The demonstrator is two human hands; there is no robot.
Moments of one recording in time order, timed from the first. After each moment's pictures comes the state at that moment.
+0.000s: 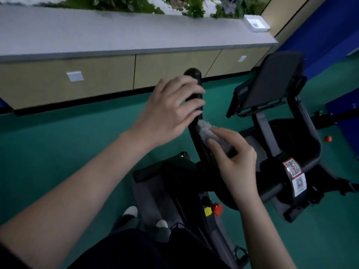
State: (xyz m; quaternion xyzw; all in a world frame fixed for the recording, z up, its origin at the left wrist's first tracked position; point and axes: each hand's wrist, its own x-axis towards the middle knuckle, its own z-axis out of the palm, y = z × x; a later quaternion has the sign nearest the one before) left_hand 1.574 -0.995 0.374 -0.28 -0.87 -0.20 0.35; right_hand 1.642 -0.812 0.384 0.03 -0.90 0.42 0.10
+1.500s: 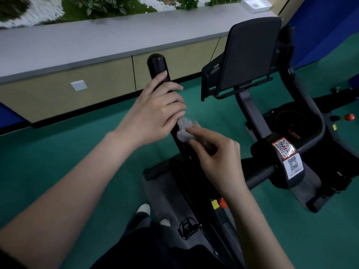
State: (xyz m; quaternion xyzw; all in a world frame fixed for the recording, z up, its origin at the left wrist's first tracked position) left_hand 1.583 -0.961 0.367 -0.32 -0.91 -0.14 0.24; right_hand 1.660 -0.788 0.383 0.06 -0.88 0.46 0.05
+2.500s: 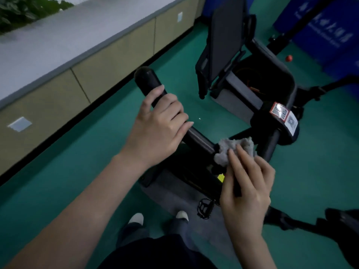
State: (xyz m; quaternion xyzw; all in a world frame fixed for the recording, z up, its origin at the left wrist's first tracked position) left_hand 1.559 -0.981 0.360 -0.42 -0.86 -0.13 0.24; right_hand 1.729 -0.855 0.334 -0.18 -0.90 0.14 0.37
